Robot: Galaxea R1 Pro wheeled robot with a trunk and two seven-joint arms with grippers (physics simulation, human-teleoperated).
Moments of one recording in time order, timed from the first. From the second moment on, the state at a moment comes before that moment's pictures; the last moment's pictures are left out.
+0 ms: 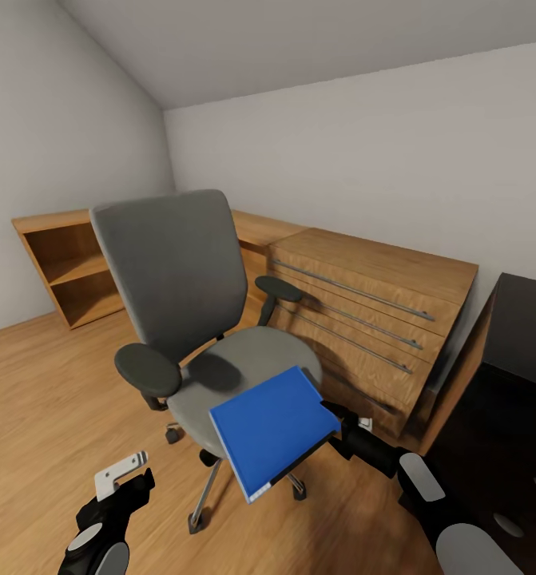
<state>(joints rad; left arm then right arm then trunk) -0.01 0.07 -0.14 -1.61 0.54 0.41 0.73 -0.57 -0.05 -0.18 -0.60 -1.03 0.78 0.47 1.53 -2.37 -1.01</state>
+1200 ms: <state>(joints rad) -0.01 0.07 -0.14 -1.61 0.53 0.41 0.73 -0.57 -0.05 -0.18 -0.60 -1.03 0.78 0.47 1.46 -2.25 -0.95</state>
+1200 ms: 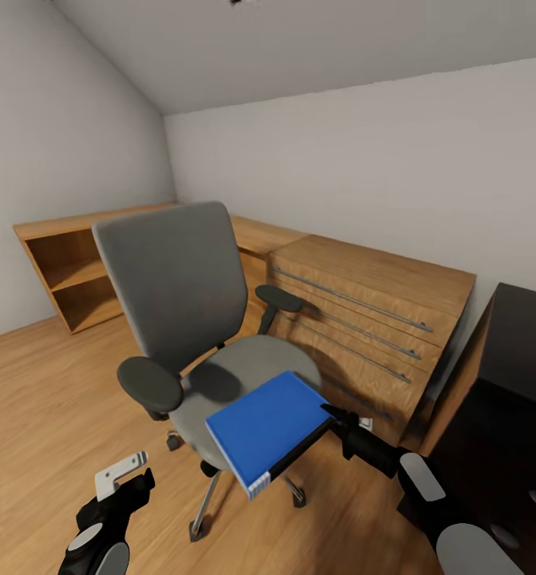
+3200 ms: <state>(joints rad) -0.01 0.07 -0.14 -1.36 0.53 0.35 0.73 -0.33 0.15 -0.17 -1.45 -0.85 0.17 0.09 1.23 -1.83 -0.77</state>
